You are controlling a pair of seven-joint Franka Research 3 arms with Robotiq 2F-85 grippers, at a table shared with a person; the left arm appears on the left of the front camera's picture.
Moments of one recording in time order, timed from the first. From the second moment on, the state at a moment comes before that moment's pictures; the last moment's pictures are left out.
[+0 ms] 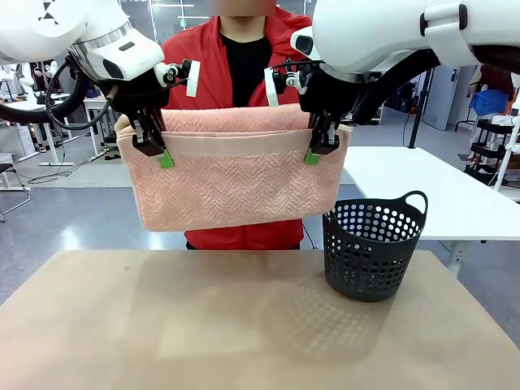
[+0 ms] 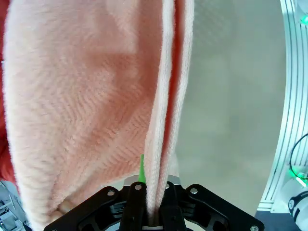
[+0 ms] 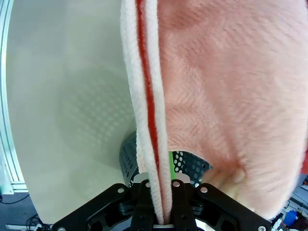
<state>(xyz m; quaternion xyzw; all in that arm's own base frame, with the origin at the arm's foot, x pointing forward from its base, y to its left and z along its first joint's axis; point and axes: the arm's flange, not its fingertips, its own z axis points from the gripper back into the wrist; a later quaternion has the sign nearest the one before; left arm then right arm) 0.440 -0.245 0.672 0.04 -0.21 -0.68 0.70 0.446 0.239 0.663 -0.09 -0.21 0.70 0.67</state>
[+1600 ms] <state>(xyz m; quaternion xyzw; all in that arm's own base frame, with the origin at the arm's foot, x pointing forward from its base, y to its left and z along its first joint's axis) 0.439 -0.247 0.672 0.04 -0.21 -0.68 0.70 0.446 0.239 0.664 -0.09 -0.21 0.70 0.67</state>
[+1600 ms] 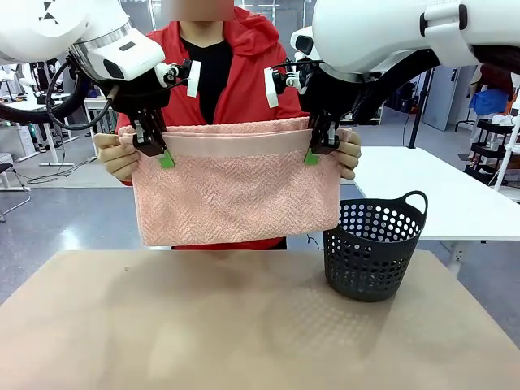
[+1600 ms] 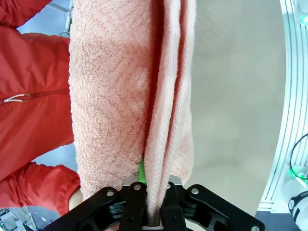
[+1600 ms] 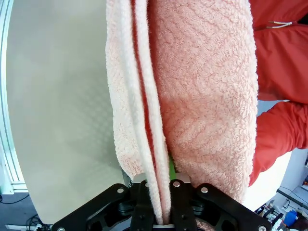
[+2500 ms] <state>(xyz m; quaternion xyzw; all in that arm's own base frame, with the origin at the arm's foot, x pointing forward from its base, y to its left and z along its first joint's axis) 0.367 -0.127 0.793 0.01 -0.25 -0.49 0.83 0.355 0.104 0.792 0.00 -0.33 0.53 0.78</state>
